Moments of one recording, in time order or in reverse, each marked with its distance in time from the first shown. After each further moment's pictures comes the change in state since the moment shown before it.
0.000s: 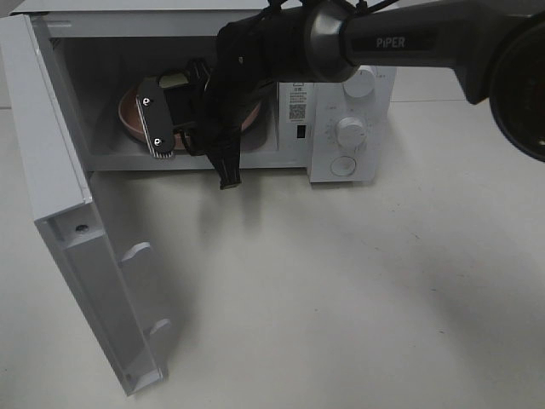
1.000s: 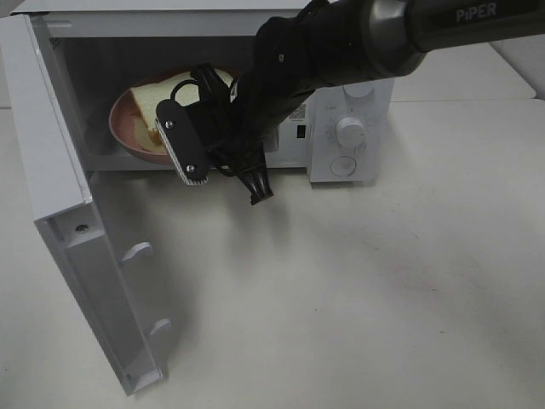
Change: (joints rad) left arm 0.000 0.000 0.000 0.000 0.000 0.000; right arm -0.002 -0.201 0.330 0.166 -0.130 -0.340
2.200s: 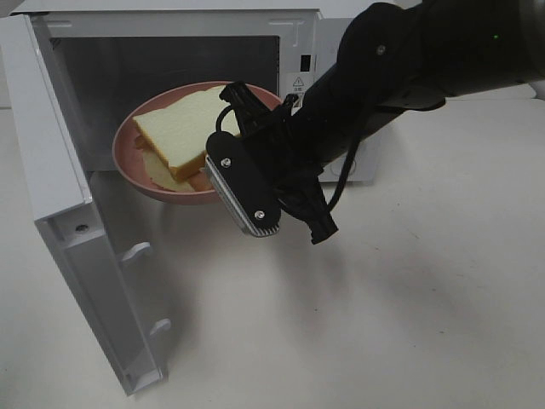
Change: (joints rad) left arm 0.000 0.000 0.000 0.001 0.000 0.000; right arm 0.000 -0.331 0.414 0.246 -0.027 -0.339
